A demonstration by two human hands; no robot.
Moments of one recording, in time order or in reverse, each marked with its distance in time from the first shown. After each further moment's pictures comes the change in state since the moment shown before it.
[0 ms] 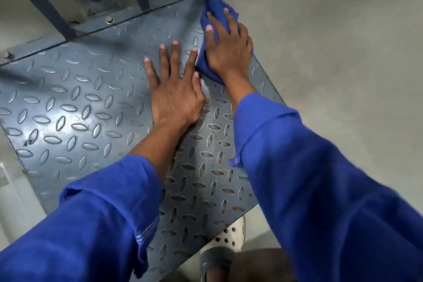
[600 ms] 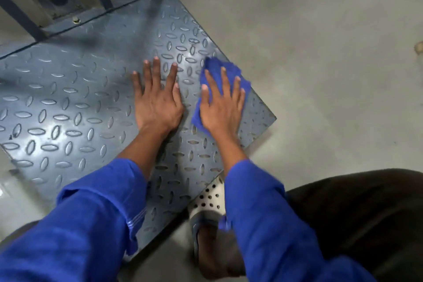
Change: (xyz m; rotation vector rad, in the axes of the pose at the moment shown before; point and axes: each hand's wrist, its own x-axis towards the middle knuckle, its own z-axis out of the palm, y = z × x) left_hand -0.059 0.011 -0.004 -0.024 -0.090 0.116; right_hand -0.179 0.057 -0.029 -0.028 -0.010 0.226
